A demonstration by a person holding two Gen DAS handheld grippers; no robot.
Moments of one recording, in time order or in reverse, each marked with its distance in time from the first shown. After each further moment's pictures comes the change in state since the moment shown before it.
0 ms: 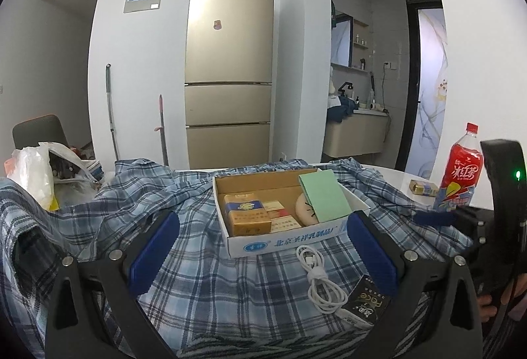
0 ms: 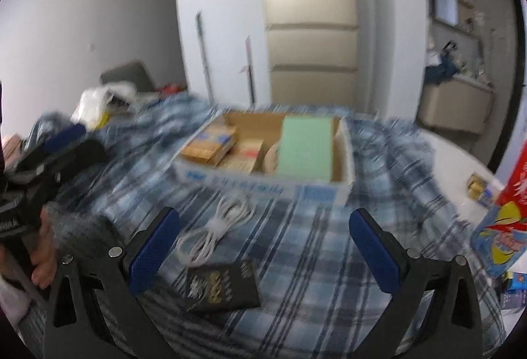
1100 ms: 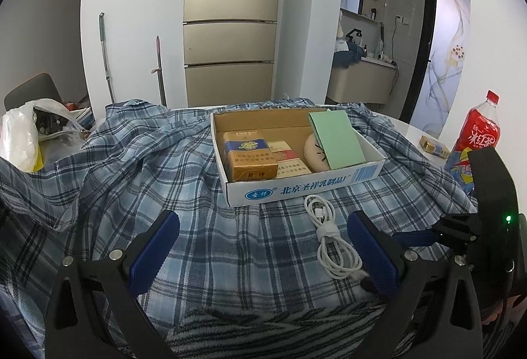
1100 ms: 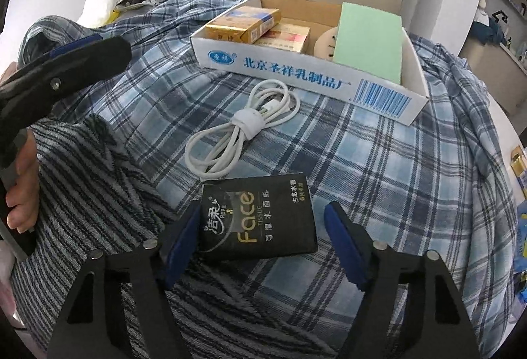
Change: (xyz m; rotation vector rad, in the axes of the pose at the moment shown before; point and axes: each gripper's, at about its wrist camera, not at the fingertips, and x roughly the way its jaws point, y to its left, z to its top) left arm 0.042 0.006 -0.013 -0.030 0.281 -0.004; right arm 0.059 0.021 -0.031 -0.101 0.398 0.070
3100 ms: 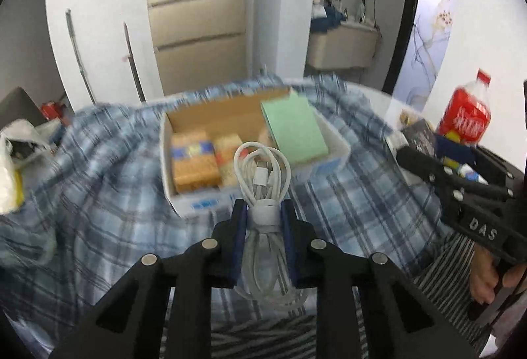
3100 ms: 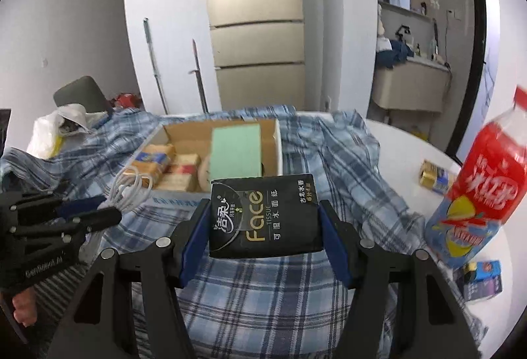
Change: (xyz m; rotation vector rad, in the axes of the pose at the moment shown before) left arm 0.013 -0.054 0.048 0.086 0.142 -0.043; right arm -0.098 -0.062 0.012 0.263 -0.411 -0.243
